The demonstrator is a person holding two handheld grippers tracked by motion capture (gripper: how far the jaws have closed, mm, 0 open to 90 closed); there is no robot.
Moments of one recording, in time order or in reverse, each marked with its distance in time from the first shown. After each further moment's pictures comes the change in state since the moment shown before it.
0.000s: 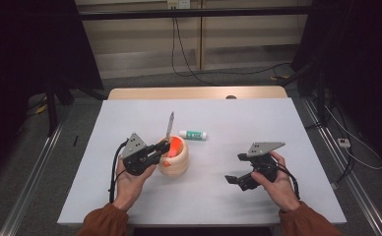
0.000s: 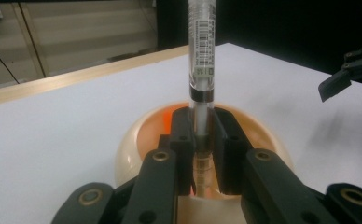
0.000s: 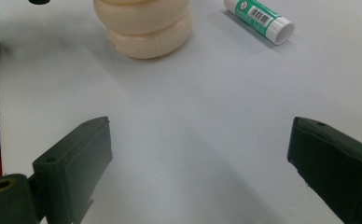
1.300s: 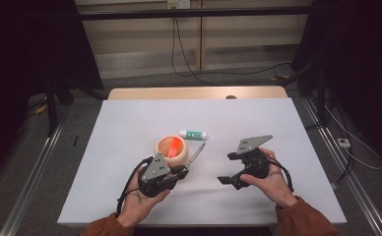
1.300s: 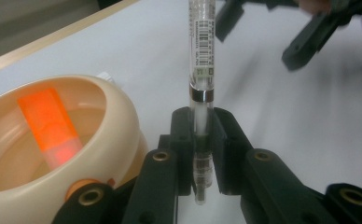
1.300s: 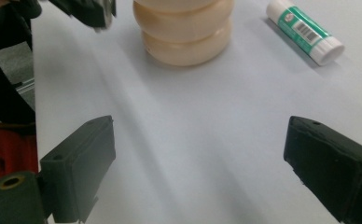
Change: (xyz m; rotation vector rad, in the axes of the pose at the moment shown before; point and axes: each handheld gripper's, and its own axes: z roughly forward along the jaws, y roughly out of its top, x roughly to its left) left arm -0.064 0.006 -0.007 0.173 -0.186 0.163; right arm 0.009 0.026 0.008 0.063 0.095 -0.073
